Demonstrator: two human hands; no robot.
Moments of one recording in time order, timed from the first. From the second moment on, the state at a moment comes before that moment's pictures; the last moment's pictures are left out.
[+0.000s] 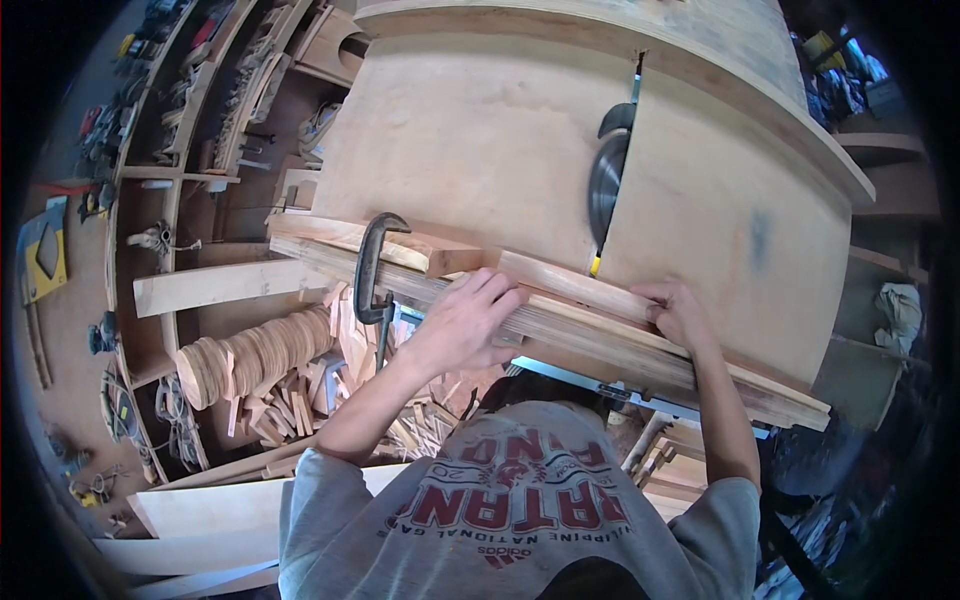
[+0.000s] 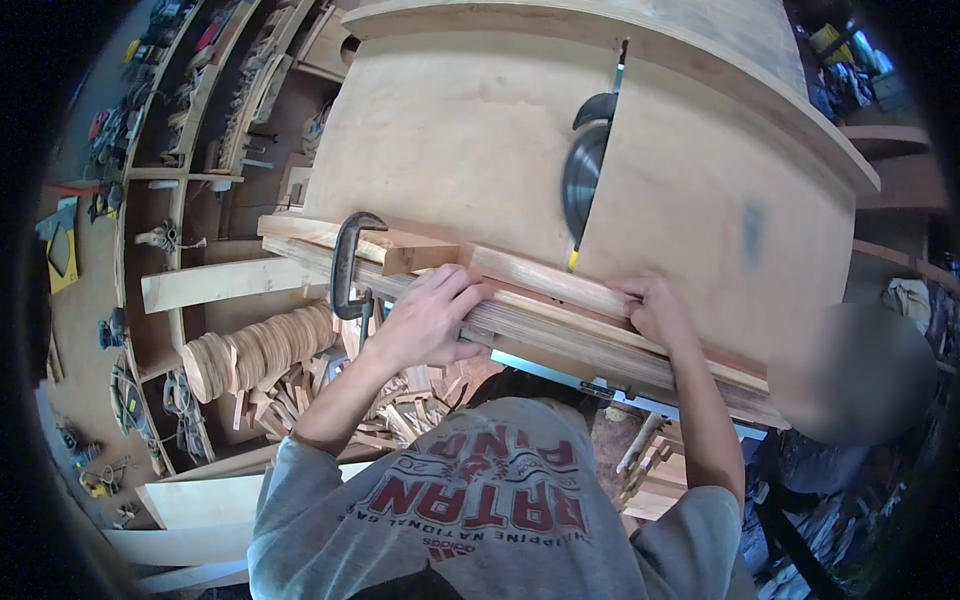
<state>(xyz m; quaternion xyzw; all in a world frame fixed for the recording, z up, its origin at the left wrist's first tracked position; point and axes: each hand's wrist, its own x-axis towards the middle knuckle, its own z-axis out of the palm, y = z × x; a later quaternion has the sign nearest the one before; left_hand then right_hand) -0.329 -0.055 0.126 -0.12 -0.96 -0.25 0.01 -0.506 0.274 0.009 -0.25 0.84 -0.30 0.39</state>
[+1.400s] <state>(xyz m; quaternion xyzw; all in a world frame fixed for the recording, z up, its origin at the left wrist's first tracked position) -0.329 -0.139 0.041 0.04 -0.91 -0.15 0.37 -0.482 0.264 0.086 -0.35 0.87 -0.15 0.31</state>
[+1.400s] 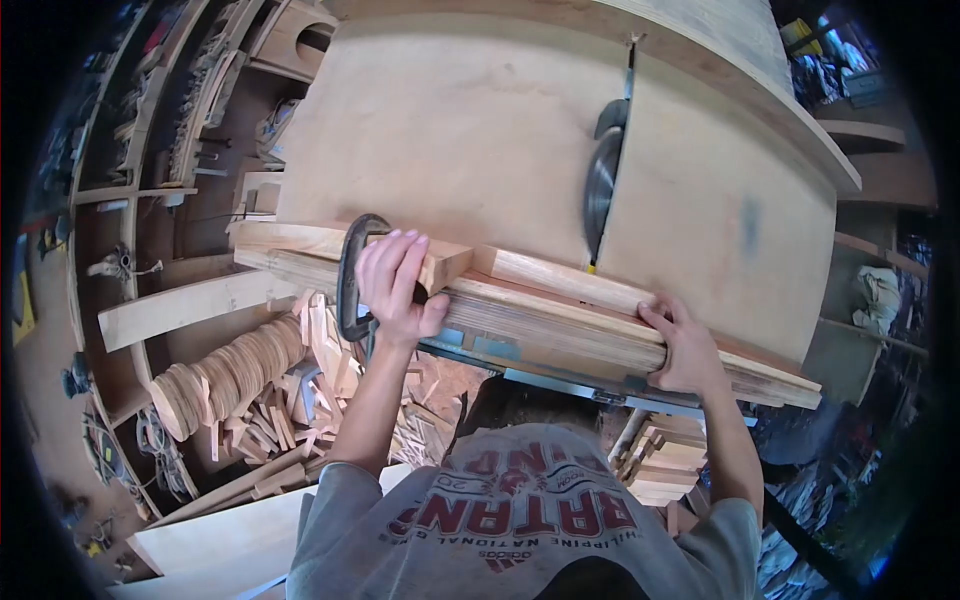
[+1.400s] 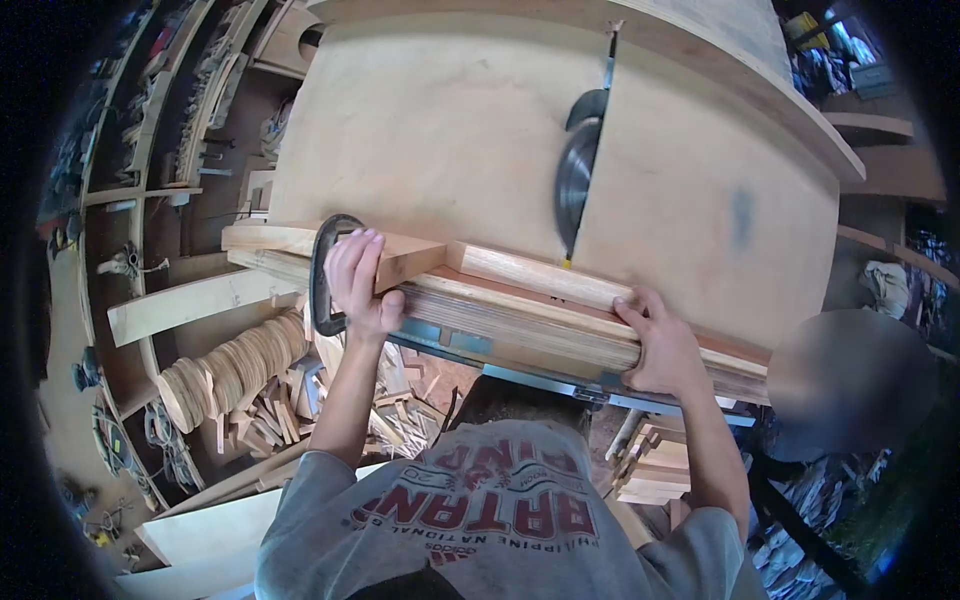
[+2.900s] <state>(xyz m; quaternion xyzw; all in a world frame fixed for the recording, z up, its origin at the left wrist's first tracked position) -0.474 -0.169 0.041 0.01 -0.89 -0.19 0.41 -0.625 0.244 0.062 -0.34 0.85 -0.18 0.35</state>
